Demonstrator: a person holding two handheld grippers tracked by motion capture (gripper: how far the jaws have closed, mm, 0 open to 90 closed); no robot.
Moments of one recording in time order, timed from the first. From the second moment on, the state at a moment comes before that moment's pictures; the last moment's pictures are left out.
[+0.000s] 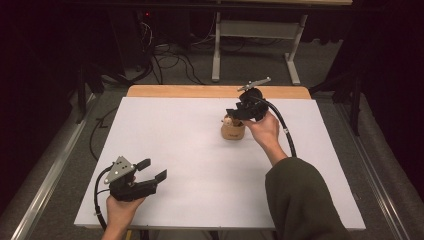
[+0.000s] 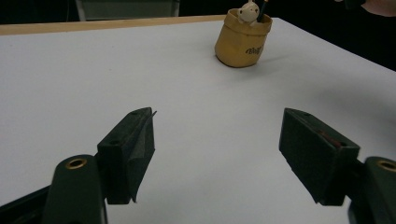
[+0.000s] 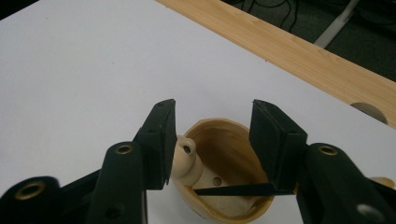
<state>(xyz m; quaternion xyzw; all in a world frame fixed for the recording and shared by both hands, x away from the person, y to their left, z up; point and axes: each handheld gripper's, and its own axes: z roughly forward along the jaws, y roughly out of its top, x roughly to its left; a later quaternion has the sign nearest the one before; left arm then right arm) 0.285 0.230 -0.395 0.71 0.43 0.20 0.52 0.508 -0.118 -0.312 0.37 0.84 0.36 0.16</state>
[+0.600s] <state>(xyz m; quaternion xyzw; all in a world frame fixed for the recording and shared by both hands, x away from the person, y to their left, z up) 0.284 0.230 -0.395 0.71 0.43 0.20 0.52 0.487 -0.122 -0.296 0.35 0.83 0.38 0.19</state>
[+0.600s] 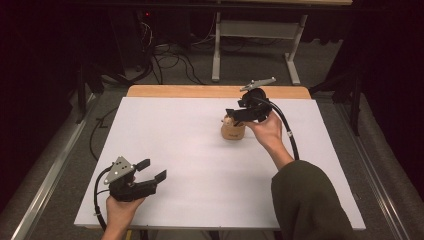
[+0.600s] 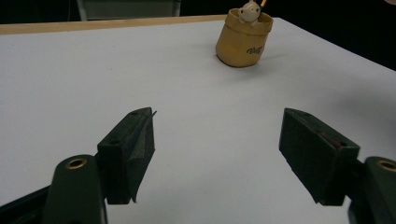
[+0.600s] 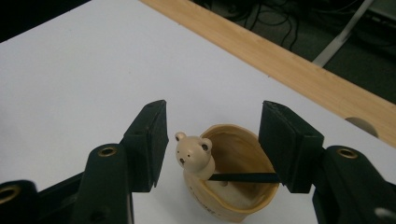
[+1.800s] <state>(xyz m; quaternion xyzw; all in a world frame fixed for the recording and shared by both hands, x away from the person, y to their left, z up) 0.286 0.229 -0.395 0.71 0.44 0.20 0.52 0.458 -0.148 -0.295 0.34 0.83 0.40 0.18</state>
